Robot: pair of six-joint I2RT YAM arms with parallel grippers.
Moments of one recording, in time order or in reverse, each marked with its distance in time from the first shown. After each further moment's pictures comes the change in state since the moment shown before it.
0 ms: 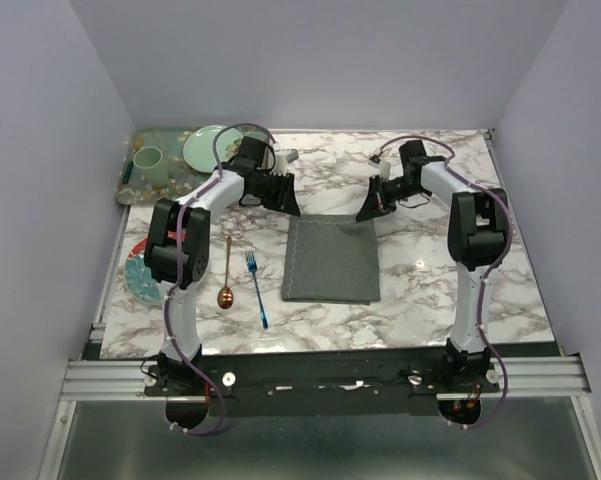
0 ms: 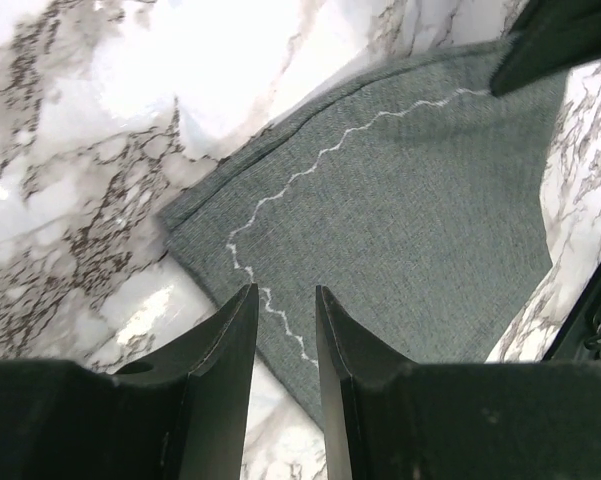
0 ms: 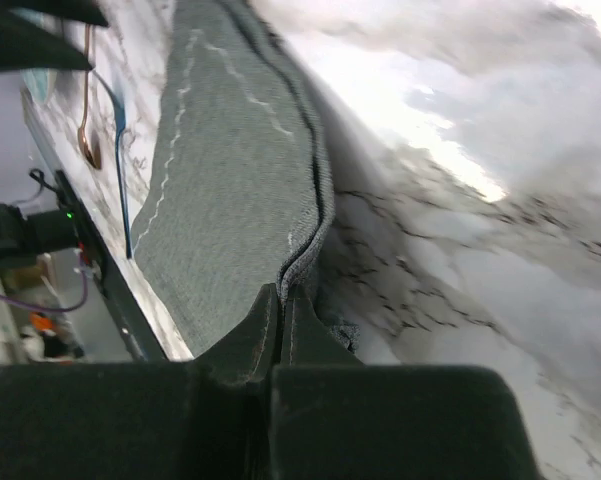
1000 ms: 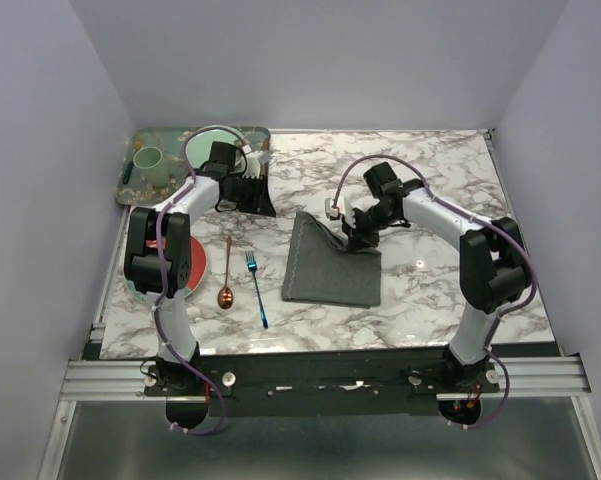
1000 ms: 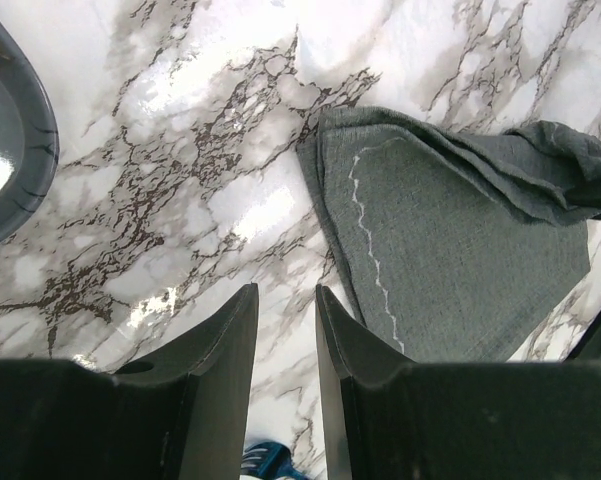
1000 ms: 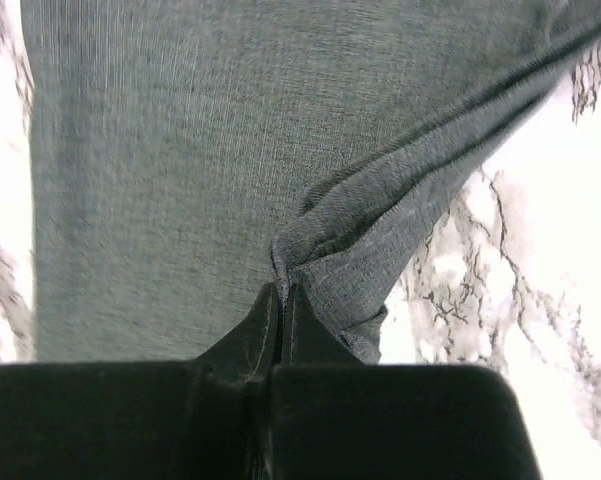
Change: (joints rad) left arm 0.133 -0.123 -0.160 0.026 -0.026 0.022; right arm 0.294 -0.393 -0.357 0.005 0.261 -0.957
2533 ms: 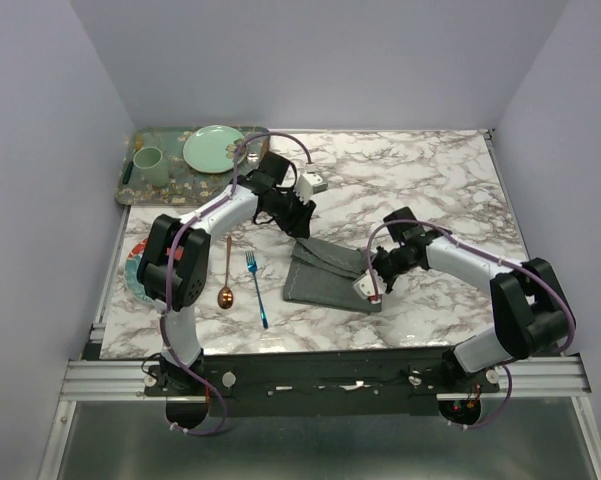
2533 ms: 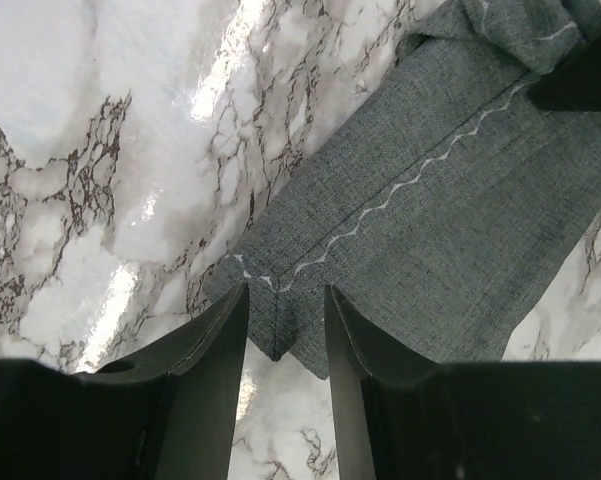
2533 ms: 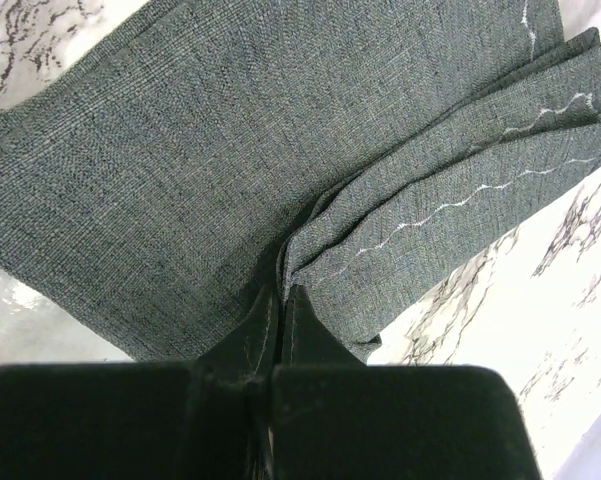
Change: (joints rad) left arm -0.287 -0.058 0.000 -0.067 -0.056 0.365; right arm 0.006 -0.337 -0.526 0.183 0.049 -0.958
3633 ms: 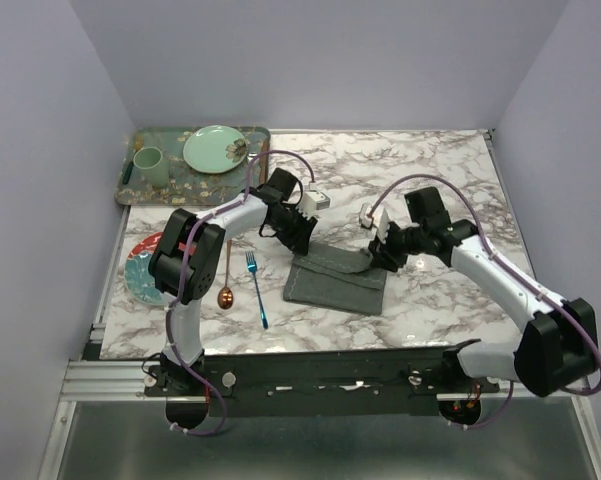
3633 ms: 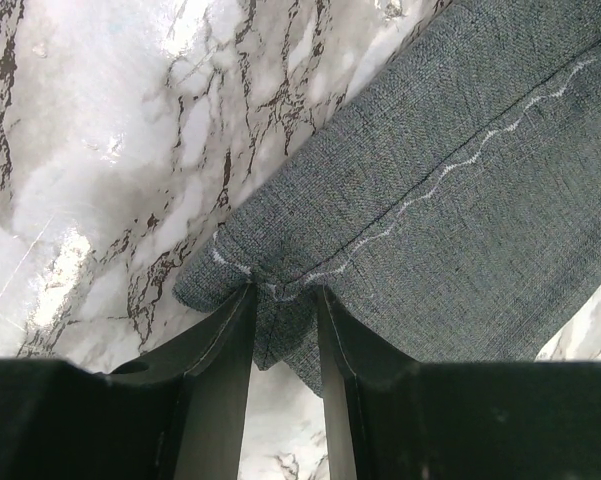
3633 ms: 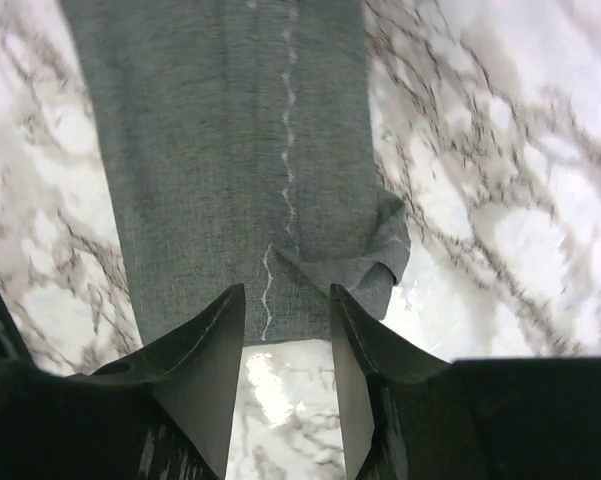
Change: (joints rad) left arm -0.039 0.086 -0.065 0.011 -0.065 -0.064; right arm -0.047 -0.244 0.089 -0.016 0.042 1.221
